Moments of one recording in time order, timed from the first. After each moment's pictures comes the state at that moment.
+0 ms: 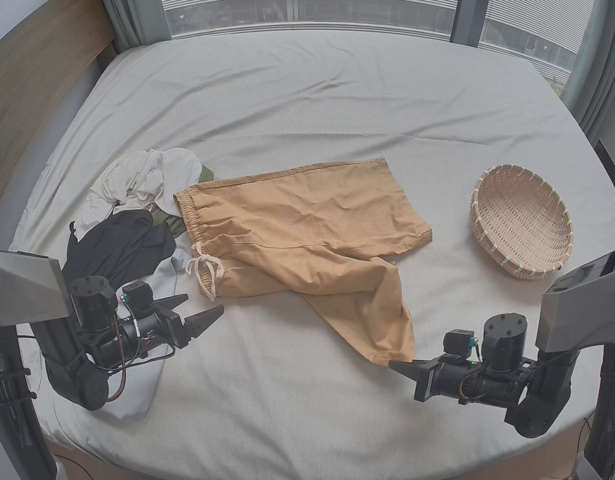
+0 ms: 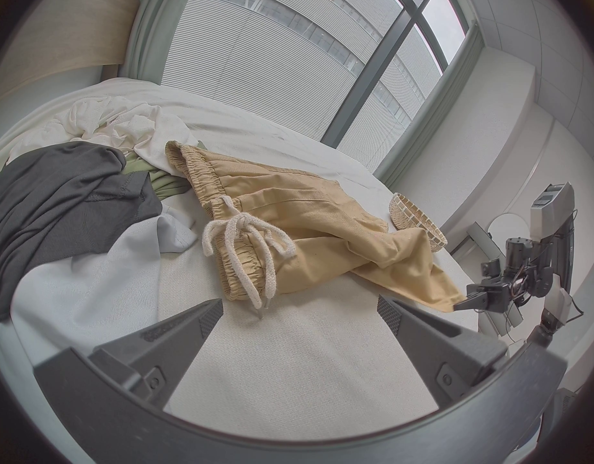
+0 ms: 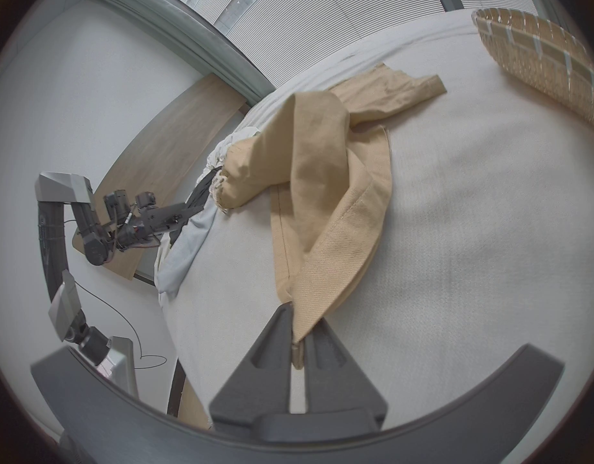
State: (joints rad) left arm -0.12 2.18 -0.39 -1.55 -0.50 -0.16; right arm 0.49 2.19 -0.23 -1.54 0.29 0.35
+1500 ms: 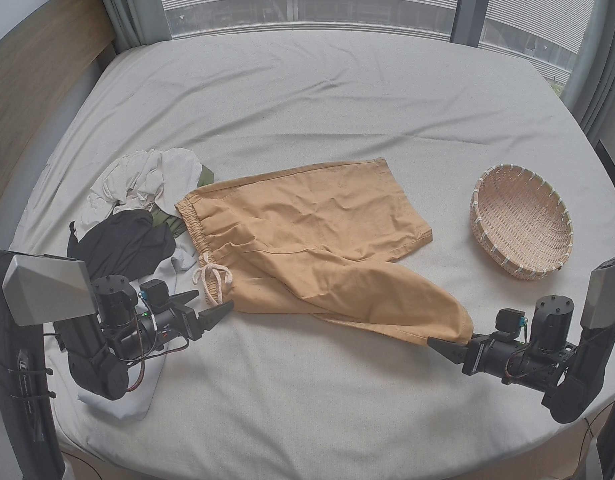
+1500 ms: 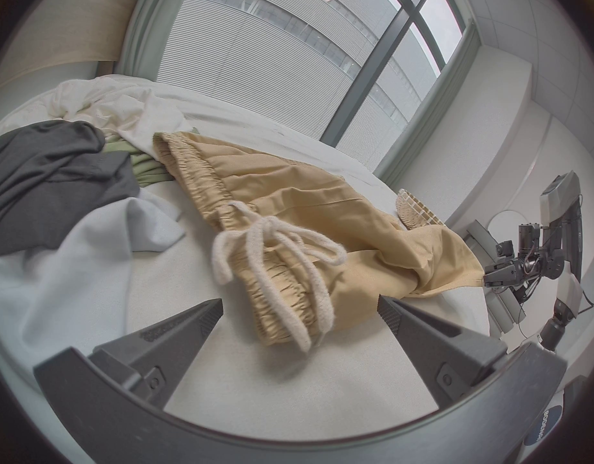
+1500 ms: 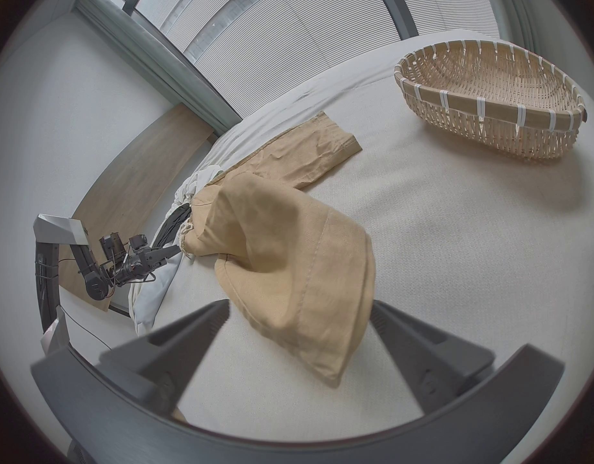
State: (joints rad) left arm -0.13 2.34 -0.57 -1.55 -0.50 -0.16; right arm 0.29 2.09 -0.15 -1.54 0.29 0.34
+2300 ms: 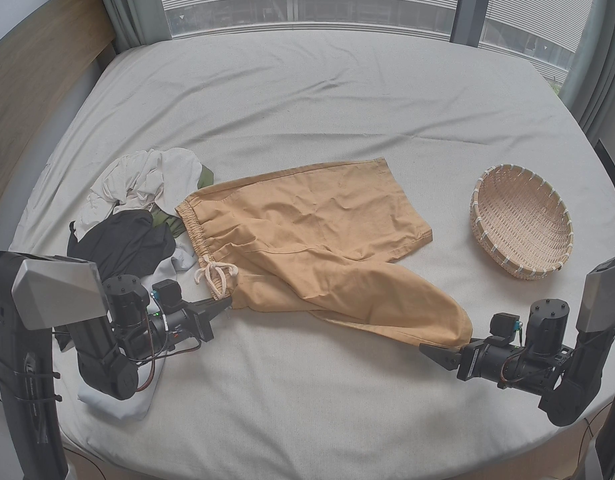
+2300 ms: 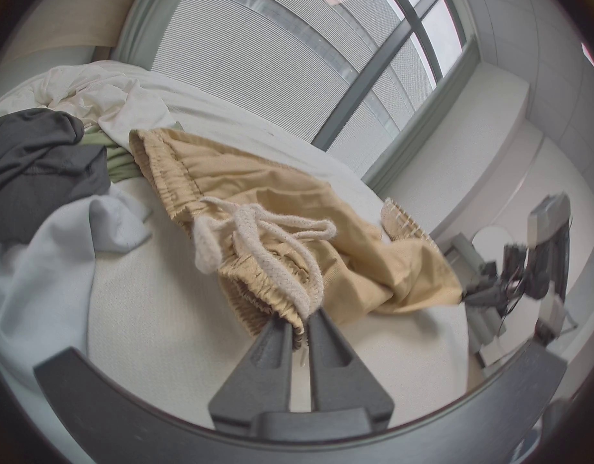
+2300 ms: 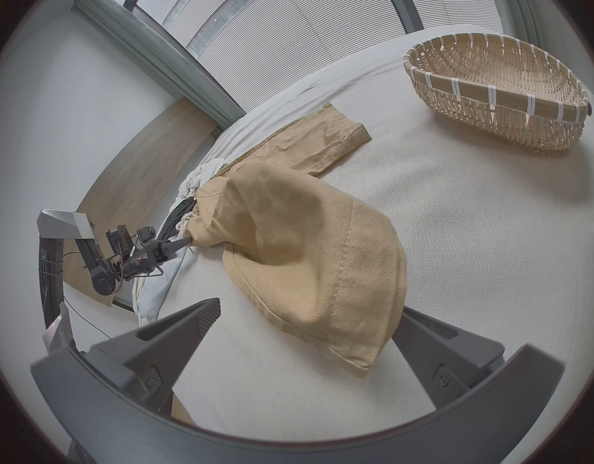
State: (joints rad) left arm -0.17 2.33 -0.59 -1.55 -0.53 -0.24; right arm 0.31 2.10 -0.15 -1.54 0.29 0.34
